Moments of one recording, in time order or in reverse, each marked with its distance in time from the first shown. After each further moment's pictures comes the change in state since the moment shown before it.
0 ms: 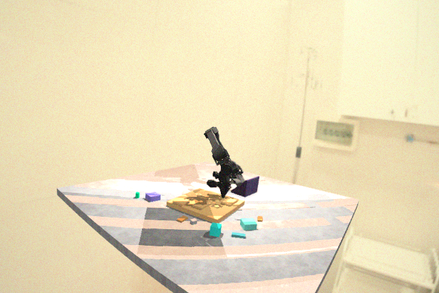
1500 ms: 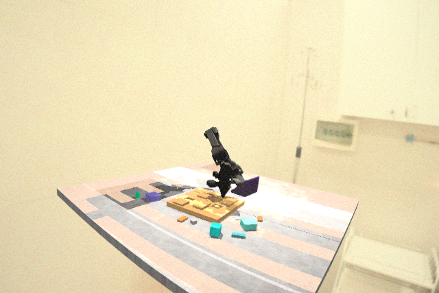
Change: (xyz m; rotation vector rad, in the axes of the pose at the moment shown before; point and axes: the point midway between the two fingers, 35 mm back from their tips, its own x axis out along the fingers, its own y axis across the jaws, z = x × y) arm 0.001 0.000 0.002 0.006 0.001 -0.003
